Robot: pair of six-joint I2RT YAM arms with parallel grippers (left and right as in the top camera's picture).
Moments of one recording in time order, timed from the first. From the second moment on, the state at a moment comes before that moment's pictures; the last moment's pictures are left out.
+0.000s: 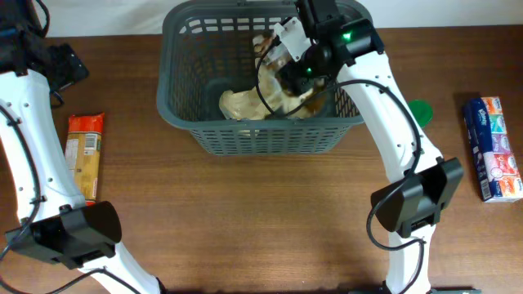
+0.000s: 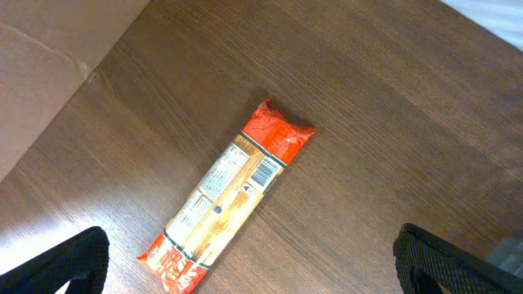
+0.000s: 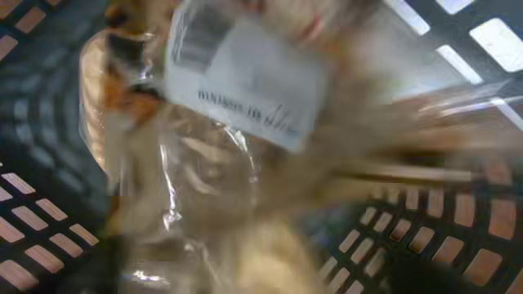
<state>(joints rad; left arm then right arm) 0.29 1.97 2.34 -1.45 -0.30 -0.31 0.38 2.15 2.29 -1.21 -0.05 -0.34</state>
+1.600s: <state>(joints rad) 0.29 1.97 2.34 -1.47 -0.29 -0.31 -0.16 2.07 2.79 -1.69 0.22 0.20</state>
